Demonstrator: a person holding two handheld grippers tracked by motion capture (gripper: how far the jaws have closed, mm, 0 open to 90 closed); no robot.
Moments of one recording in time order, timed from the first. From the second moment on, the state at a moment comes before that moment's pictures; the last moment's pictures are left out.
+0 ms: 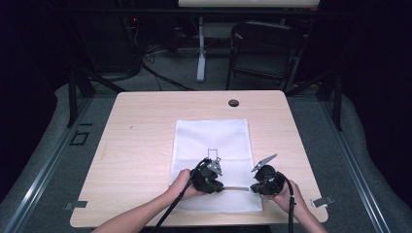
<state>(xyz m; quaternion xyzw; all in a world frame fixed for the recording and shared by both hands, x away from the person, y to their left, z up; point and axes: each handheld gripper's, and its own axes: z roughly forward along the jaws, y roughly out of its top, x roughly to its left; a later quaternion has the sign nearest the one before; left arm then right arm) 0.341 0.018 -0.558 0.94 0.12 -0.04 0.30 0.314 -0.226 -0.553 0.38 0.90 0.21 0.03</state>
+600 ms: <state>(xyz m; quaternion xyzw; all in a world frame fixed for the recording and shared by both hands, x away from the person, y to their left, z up) 0.338 0.029 -0.558 0.94 0.13 -0.04 0.30 0.314 -0.227 -0.553 0.38 0.90 0.21 0.03</state>
